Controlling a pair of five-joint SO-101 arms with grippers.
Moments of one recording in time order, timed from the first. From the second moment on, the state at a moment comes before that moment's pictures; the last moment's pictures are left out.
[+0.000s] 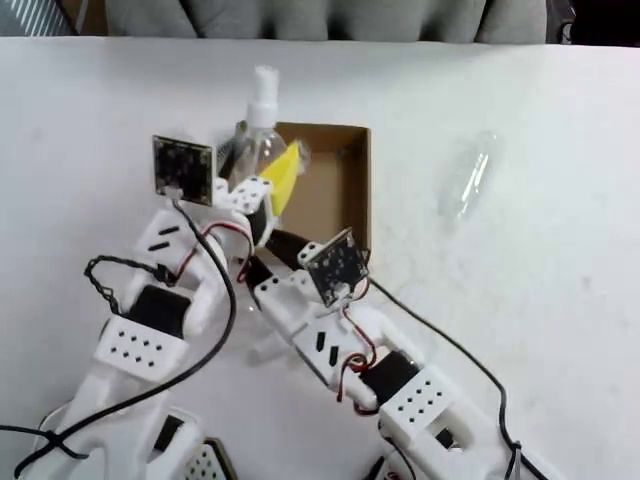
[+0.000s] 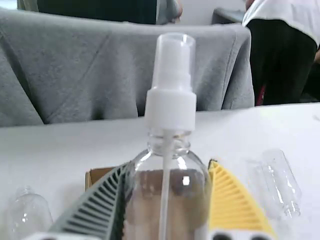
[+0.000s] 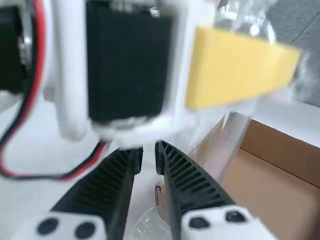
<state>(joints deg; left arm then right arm) 13.9 -48.9 57.9 13.8 8.4 -45.2 -55.7 79.5 -9.4 -2.1</state>
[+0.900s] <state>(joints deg) 15.9 -53.5 56.4 17.3 8.2 -38.7 -57.1 79.3 -4.8 -2.2</state>
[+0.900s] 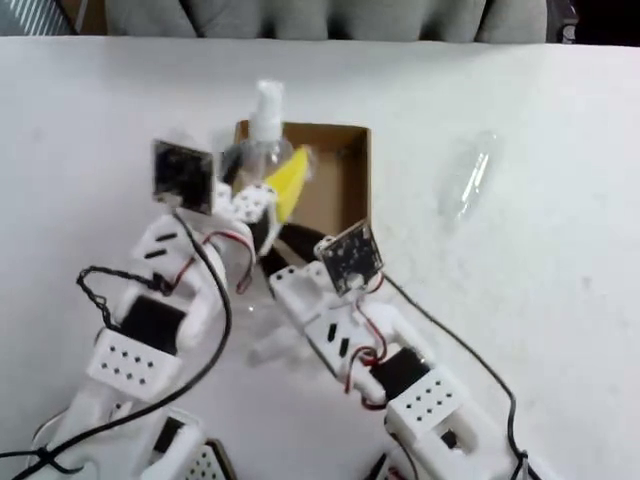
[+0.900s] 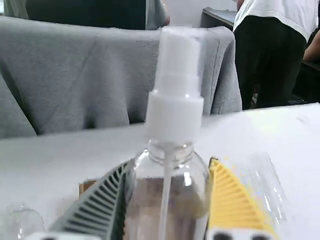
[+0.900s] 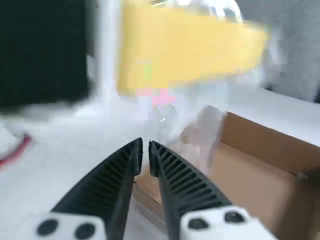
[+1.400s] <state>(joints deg) 10.2 -15.0 47.7 -8.2 8.0 -29.7 -56.0 76.6 10.7 -2.2</state>
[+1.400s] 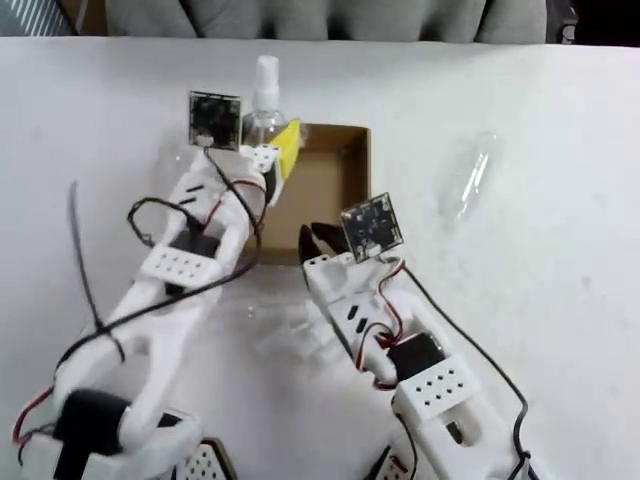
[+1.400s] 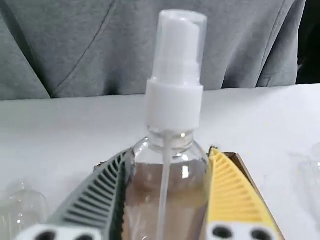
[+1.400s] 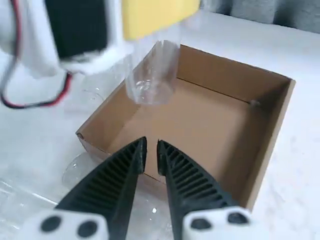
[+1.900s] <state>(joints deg) 9.9 1.4 46.2 -30.9 8.0 -29.5 -56.0 76.6 10.8 -2.2</state>
